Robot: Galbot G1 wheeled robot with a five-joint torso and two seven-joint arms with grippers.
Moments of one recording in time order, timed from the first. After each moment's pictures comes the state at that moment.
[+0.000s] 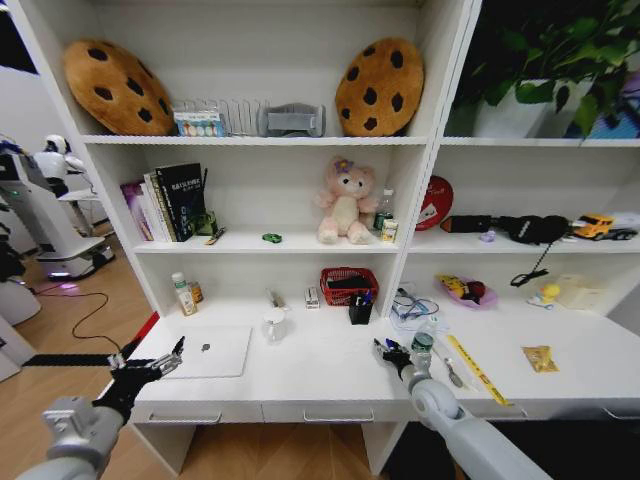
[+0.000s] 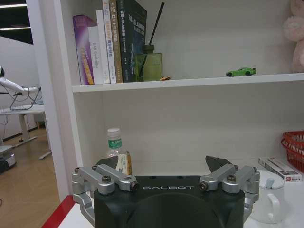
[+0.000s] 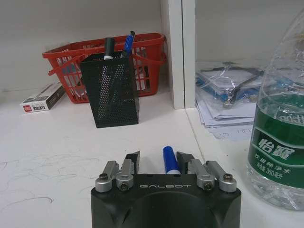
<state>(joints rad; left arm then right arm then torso) 1.83 -1.11 -1.01 -2.37 -0.60 0.30 -0.07 -1.09 0.90 0.12 1.62 0.86 -0.16 0.32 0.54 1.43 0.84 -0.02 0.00</state>
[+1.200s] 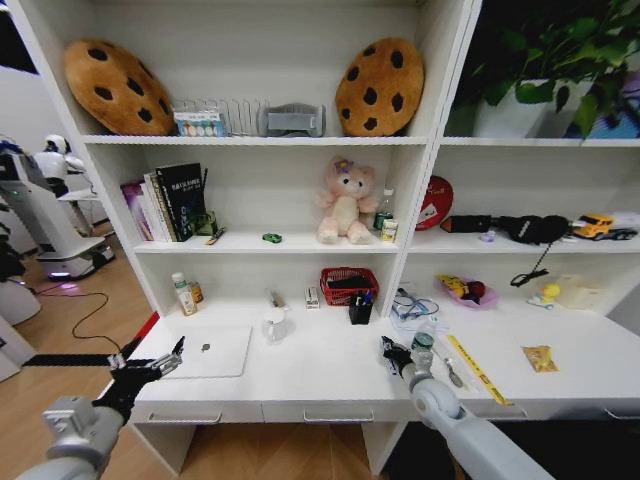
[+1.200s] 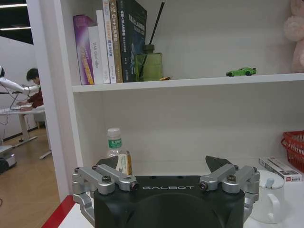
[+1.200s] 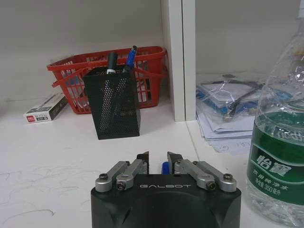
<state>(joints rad) 1.83 -1.11 -1.01 -2.37 -0.60 0.30 -0.07 -1.10 0.90 0.13 1.63 0.85 -0.13 0.32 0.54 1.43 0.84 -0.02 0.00</state>
